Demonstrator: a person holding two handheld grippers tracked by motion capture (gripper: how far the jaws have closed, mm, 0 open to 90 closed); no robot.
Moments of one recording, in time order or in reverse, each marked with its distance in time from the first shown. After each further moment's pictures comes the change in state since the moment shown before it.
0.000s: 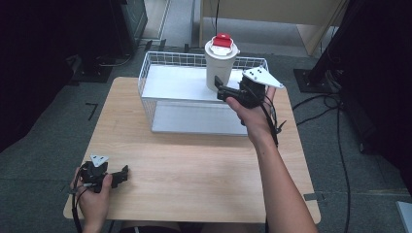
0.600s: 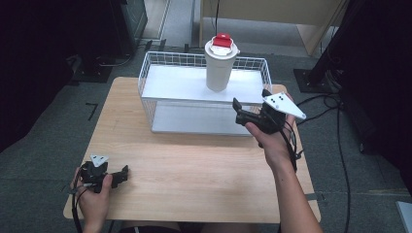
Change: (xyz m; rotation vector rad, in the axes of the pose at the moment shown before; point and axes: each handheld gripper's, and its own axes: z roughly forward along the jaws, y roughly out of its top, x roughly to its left) left arm 0.000 0.000 0.000 0.002 0.000 0.001; right arm -0.020 -0.036 -0.064 0.002 -0.055 -0.016
